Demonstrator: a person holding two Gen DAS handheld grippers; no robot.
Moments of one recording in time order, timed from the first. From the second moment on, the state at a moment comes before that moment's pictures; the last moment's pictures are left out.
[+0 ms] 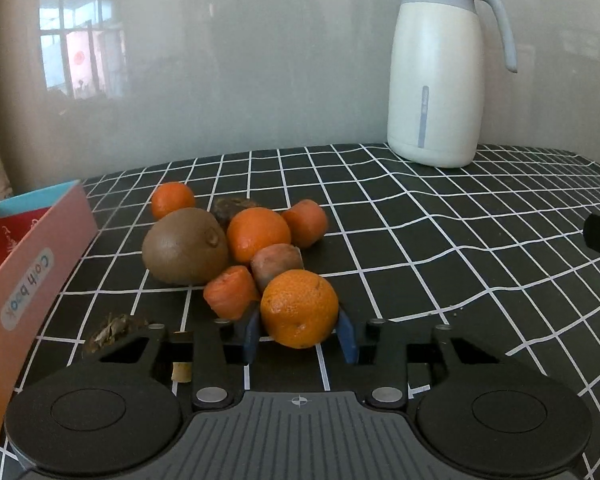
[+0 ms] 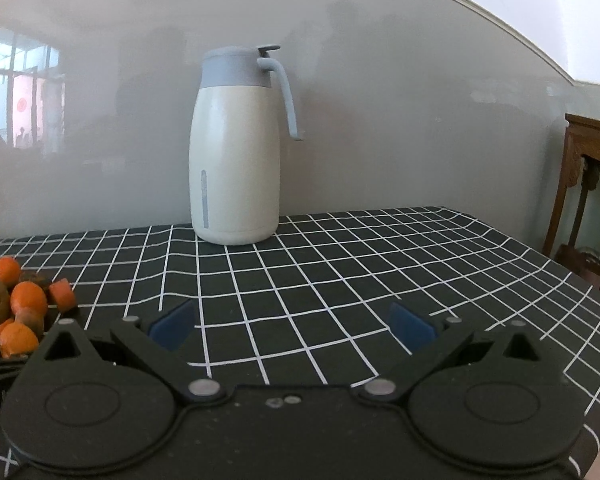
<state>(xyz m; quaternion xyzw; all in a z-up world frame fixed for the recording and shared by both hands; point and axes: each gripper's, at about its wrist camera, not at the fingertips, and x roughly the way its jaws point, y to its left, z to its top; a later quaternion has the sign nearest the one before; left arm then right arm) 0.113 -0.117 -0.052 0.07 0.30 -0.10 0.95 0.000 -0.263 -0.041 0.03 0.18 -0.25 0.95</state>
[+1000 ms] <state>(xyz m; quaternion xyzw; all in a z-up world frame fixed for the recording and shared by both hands) 0.072 0.026 0.006 0.05 0.20 -0.02 0.98 0.023 -0.171 -0.027 0.00 0.16 -0.18 0.97</state>
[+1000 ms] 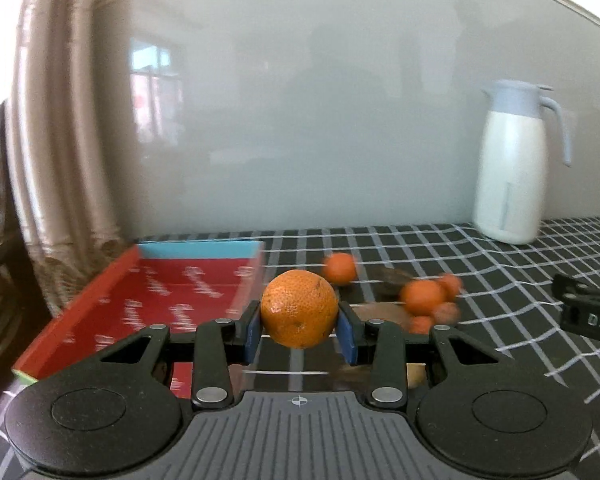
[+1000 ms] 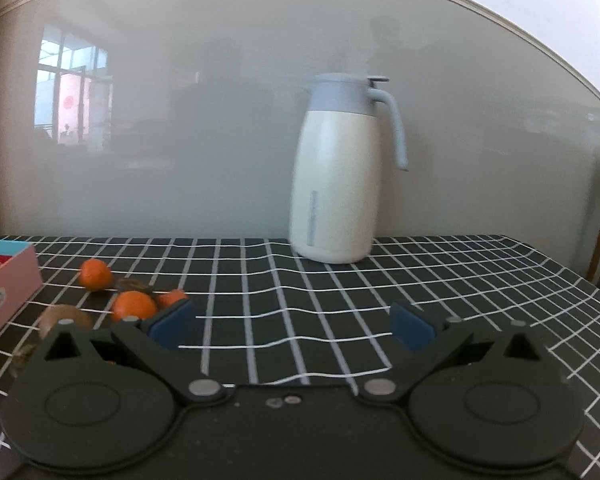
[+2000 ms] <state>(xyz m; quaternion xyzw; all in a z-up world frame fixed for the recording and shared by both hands) 0.070 0.109 -0.012 0.05 0.21 0.07 0.97 0.041 -0.083 -0.031 -0.02 0.16 -0.10 0.98</state>
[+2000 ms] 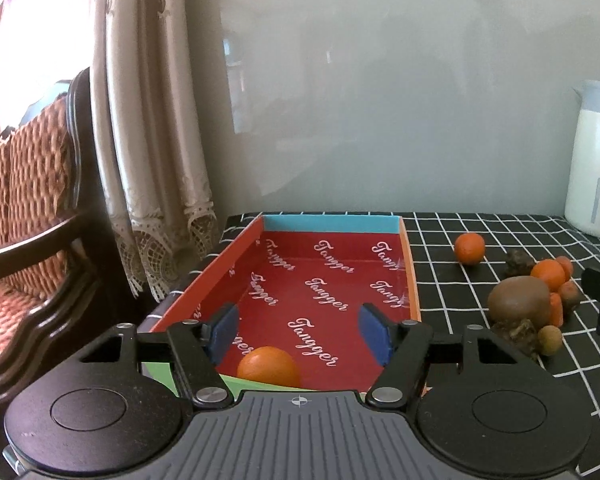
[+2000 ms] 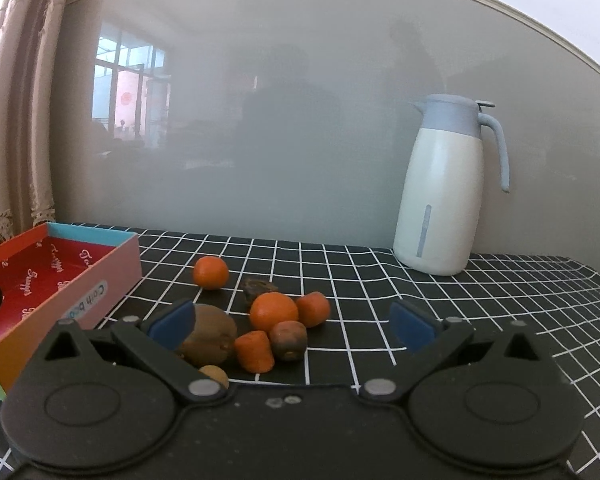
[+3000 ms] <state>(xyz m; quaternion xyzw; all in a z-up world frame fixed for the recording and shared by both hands) 0.065 0.128 -0.004 0.04 0.20 0.09 0.97 0.075 -0.027 -0.044 -0.05 0.18 -0.03 0.98</state>
